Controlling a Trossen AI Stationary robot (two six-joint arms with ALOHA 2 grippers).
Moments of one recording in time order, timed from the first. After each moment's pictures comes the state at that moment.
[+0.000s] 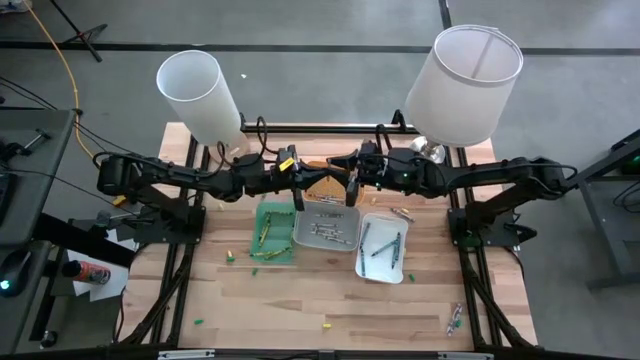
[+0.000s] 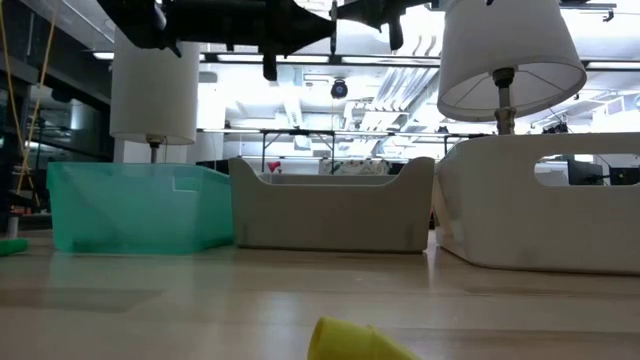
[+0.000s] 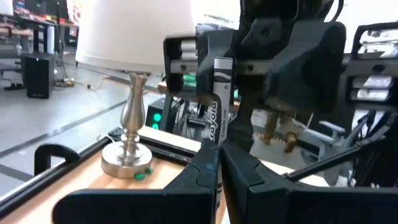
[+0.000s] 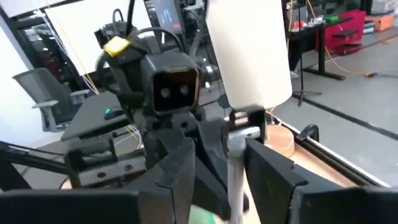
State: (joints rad) left arm 0.12 1.43 0.75 0.77 -0.07 -0.22; right arm -0.05 1.37 1.00 0.31 0.20 0.26
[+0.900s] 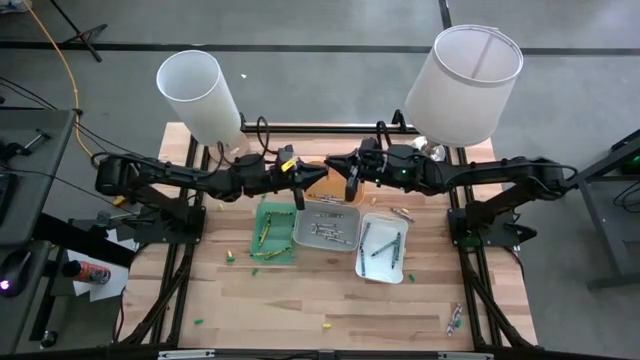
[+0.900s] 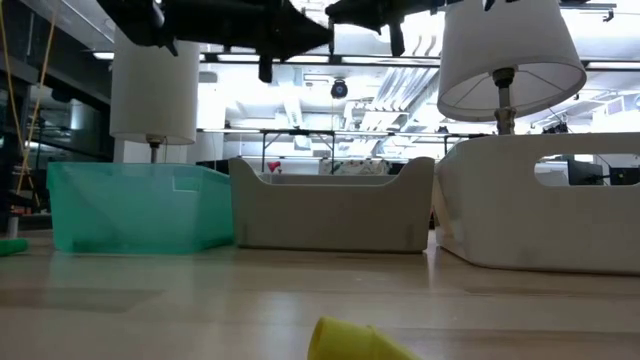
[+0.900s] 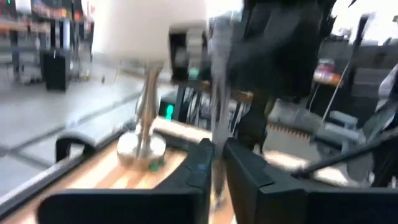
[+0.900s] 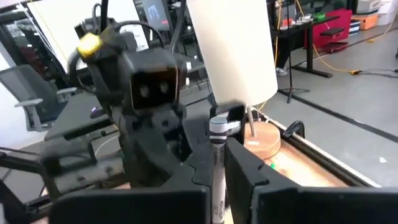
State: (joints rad) left arm 0.12 1.42 0.75 0.72 -0.12 -0.21; right arm -0.08 1.37 1.00 0.30 0.21 0.25
